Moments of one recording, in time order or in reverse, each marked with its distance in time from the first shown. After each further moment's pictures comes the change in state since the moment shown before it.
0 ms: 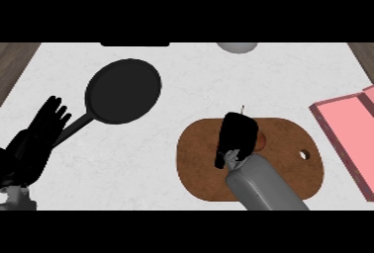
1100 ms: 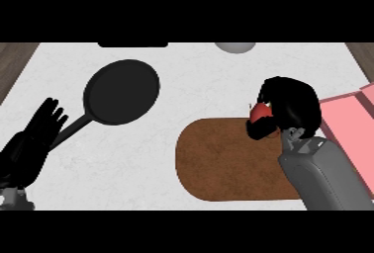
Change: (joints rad) left arm 0.007 -0.023 0.046 0.005 -0.022 -0.042 0.004; right arm -0.030 -0.198 -0.220 -0.310 -0.027 0.064 -0.260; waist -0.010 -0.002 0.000
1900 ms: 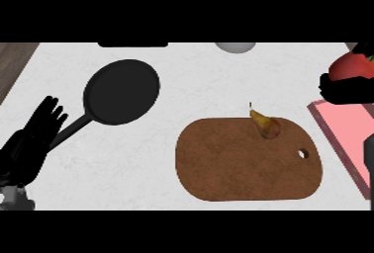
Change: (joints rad) left arm -0.012 -0.011 0.009 -0.010 -0.011 0.004 0.023; right arm -0.159 -0.142 -0.273 -0.273 0.111 0.124 0.080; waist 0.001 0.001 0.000
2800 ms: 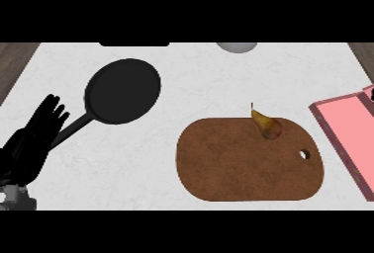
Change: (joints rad) left arm -0.010 -0.024 0.013 -0.014 -0.021 -0.018 0.014; right arm 0.192 -0.137 -0.243 0.233 -0.044 -0.176 -0.318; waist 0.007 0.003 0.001
